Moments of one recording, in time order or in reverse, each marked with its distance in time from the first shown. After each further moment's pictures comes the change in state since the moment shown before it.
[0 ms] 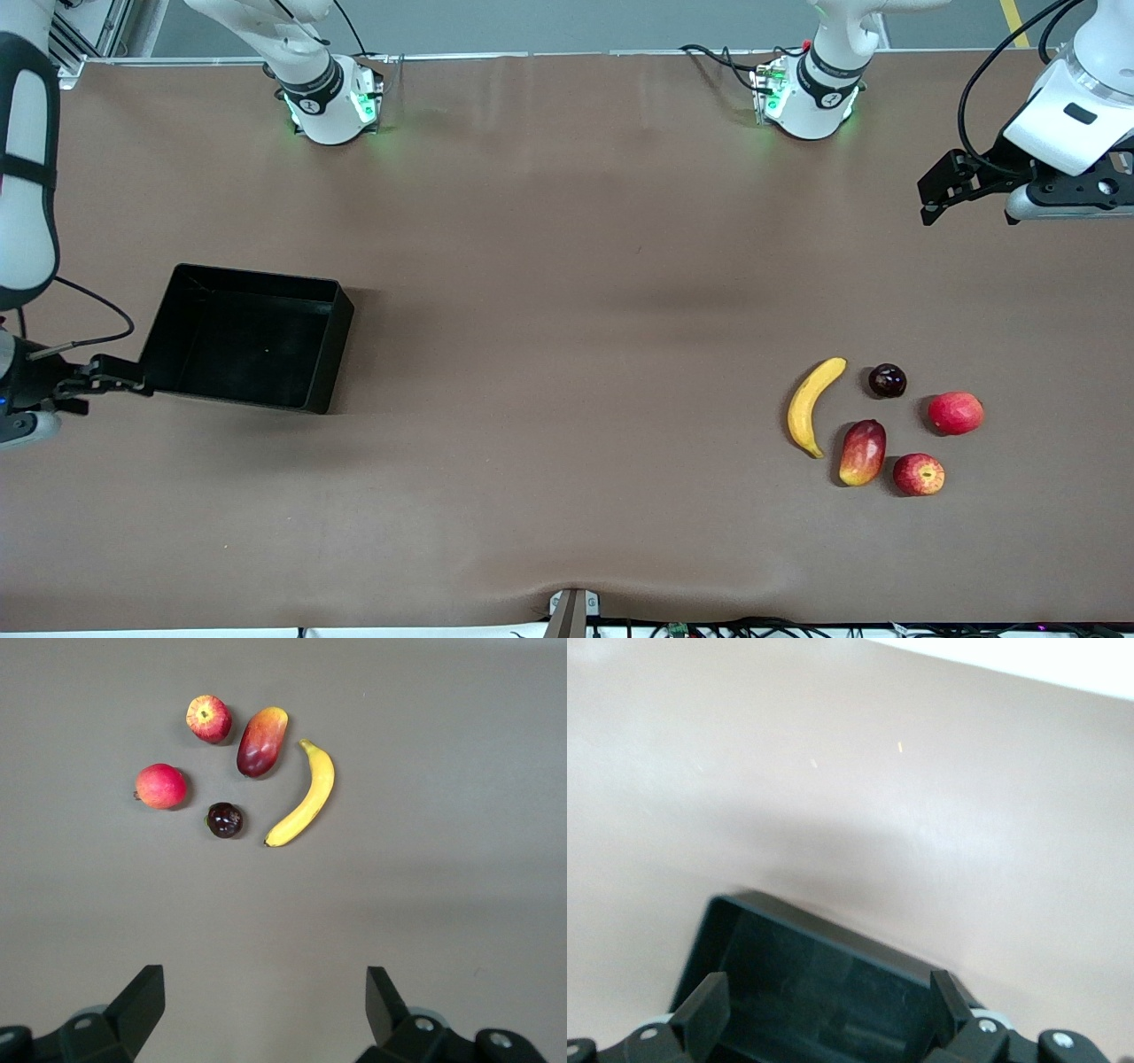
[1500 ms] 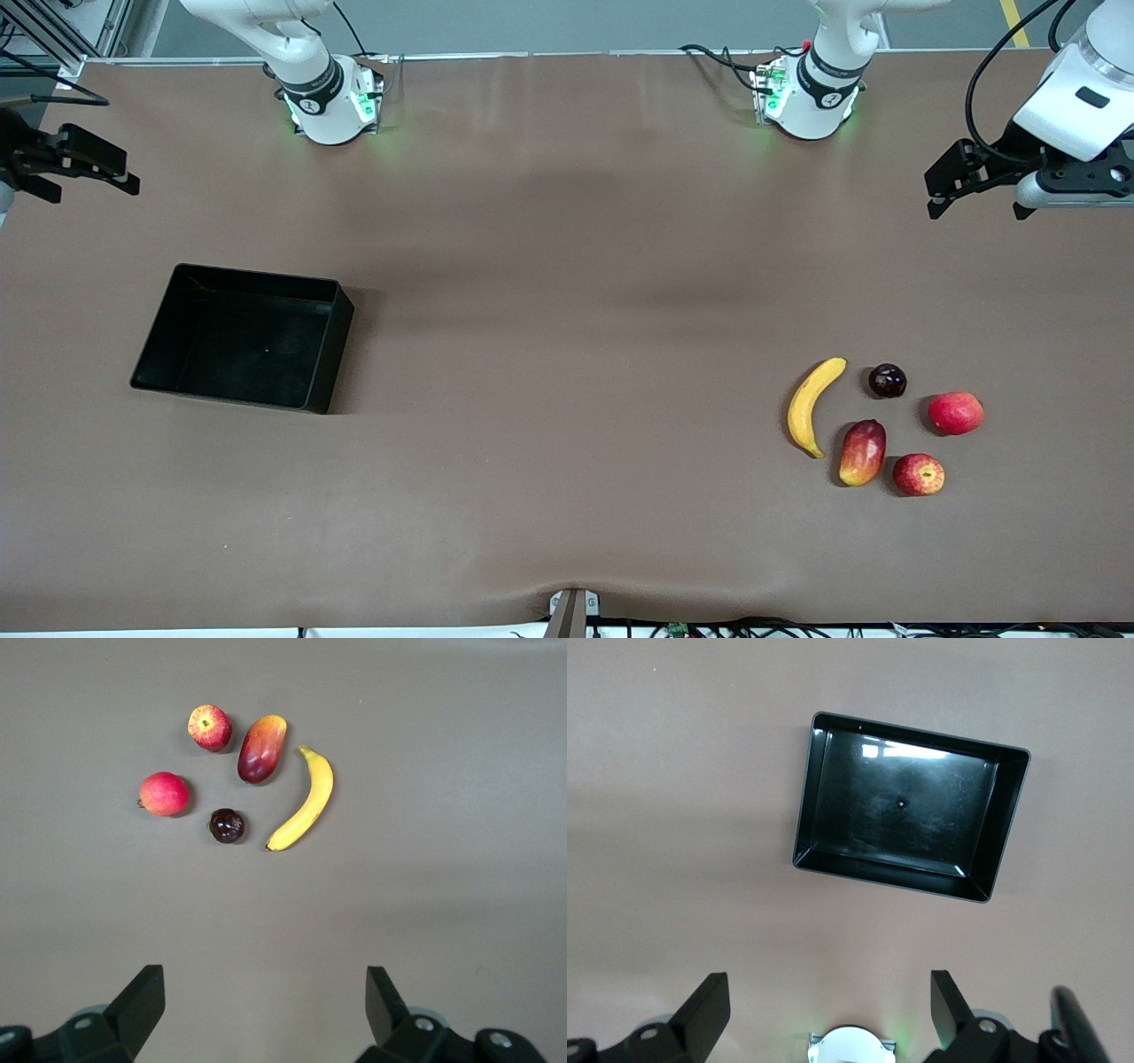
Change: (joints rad) left arm 0.000 -0.015 0.004 0.009 0.000 -0.002 0.026; right arm 0.110 -0.512 -0.003 -0.231 -0.070 -0.462 0.359
